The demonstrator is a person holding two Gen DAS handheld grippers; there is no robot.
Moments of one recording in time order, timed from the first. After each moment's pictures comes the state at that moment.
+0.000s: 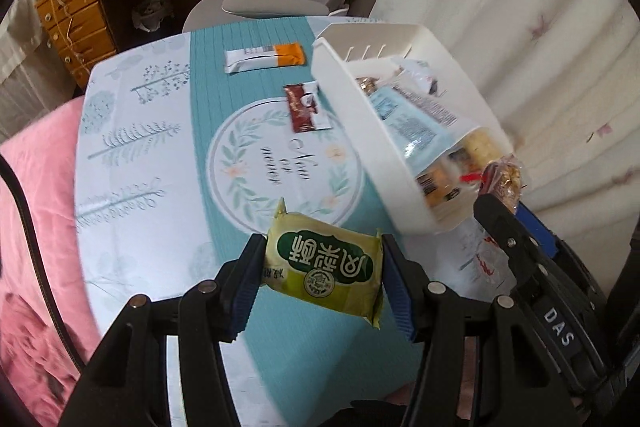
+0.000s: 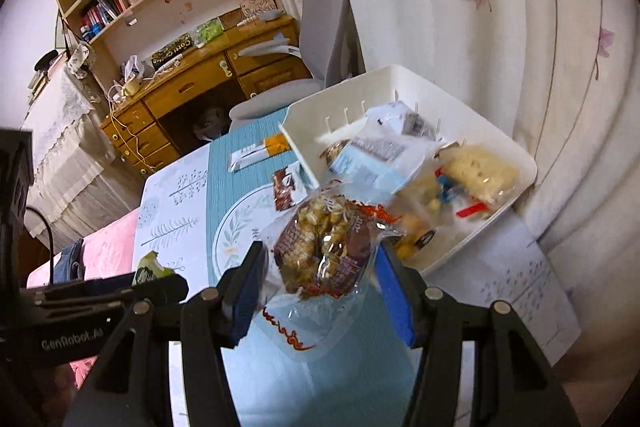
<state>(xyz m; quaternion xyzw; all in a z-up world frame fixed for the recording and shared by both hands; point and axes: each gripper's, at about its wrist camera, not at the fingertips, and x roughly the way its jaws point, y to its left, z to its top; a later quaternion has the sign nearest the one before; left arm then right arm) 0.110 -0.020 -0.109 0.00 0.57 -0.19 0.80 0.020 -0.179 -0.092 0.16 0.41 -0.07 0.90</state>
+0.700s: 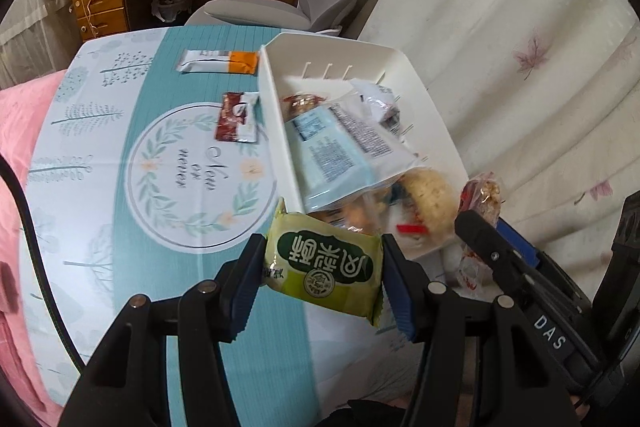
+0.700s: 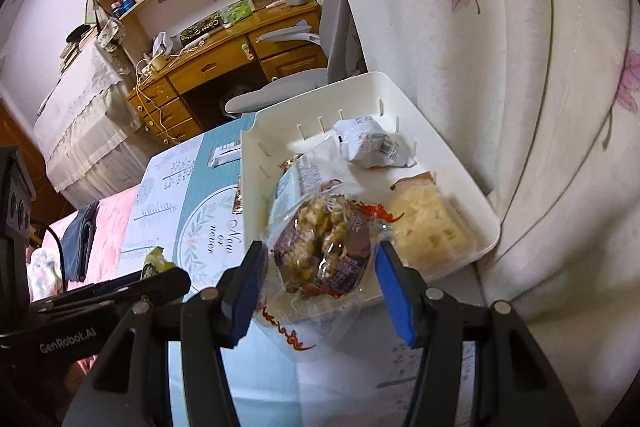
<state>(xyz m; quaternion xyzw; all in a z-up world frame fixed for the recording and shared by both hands) 0.093 -0.134 -0.120 -0.09 0.54 -0.14 0.82 0.047 -0.311 -0.097 0.13 0.44 0.03 0.89</state>
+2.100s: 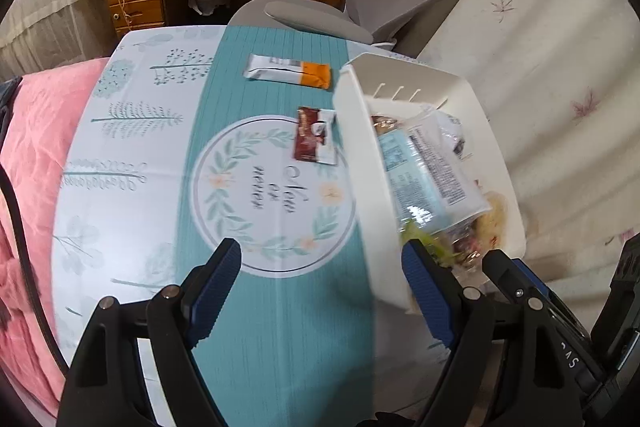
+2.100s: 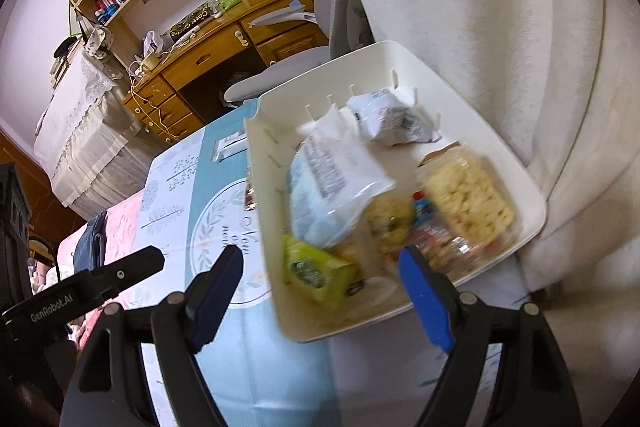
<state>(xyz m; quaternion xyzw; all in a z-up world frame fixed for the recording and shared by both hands) 0.128 -0.044 -0.125 -0.09 0.55 -0.09 0.82 0.074 -0.279 -0.120 0.18 0.47 0.02 0.86</state>
